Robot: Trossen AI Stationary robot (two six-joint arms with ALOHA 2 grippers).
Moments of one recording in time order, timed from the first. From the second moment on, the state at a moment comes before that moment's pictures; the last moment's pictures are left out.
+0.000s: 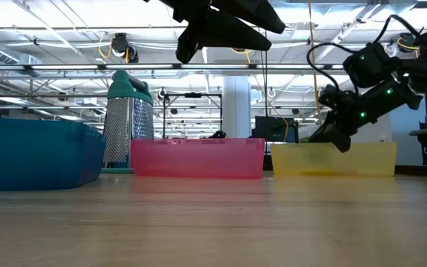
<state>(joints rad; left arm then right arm) -0.37 1.83 1.24 0.09 -0.41 -0.48 -0.66 1.21 0.16 0.66 0.21 -0.50</state>
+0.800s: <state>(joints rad) -0.38 1.68 1.24 -0.14 -0.48 -0.45 -0.54 0.97 0.16 0.66 0.21 -0.30</state>
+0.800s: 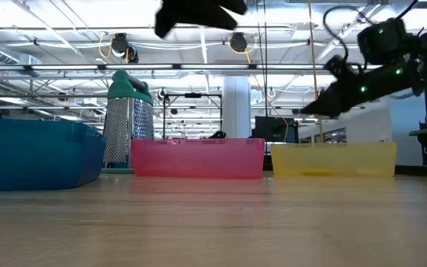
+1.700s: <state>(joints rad) -0.66 1.06 1.24 -0.78 -0.92 -0.41 -0.27 0.40 0.16 0.79 -0.35 0.15</state>
